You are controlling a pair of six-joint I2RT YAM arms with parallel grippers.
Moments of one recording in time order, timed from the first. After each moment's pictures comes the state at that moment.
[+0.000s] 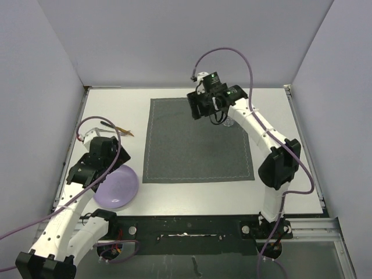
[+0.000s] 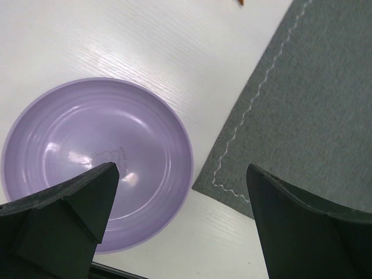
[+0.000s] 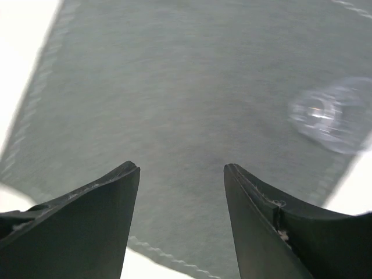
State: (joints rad) left arm -0.25 0.84 0.80 -0.79 -0.29 -0.74; right arm 0.47 1.97 2.01 -0.92 0.04 0.07
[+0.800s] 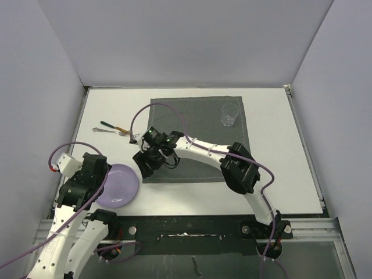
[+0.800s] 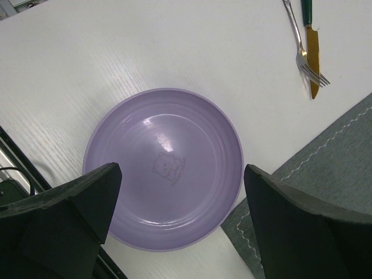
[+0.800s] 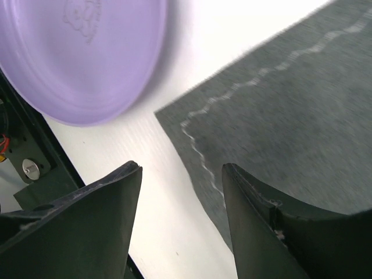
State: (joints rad) left arm -0.25 0.60 0.76 -1.12 -0.68 -1.17; right arm 1.00 2.16 1.79 -0.62 -0.34 0.15
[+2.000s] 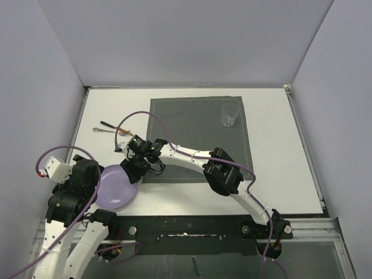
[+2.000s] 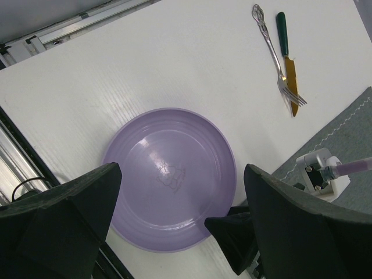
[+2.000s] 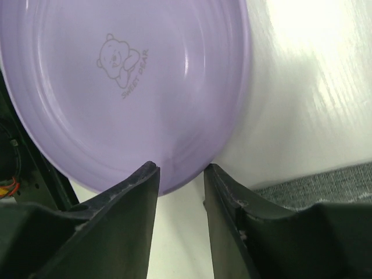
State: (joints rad) left arm -0.25 0.50 0.85 -1.20 -0.75 -1.12; right arm 1.10 2.40 2.05 -0.60 -0.37 0.17
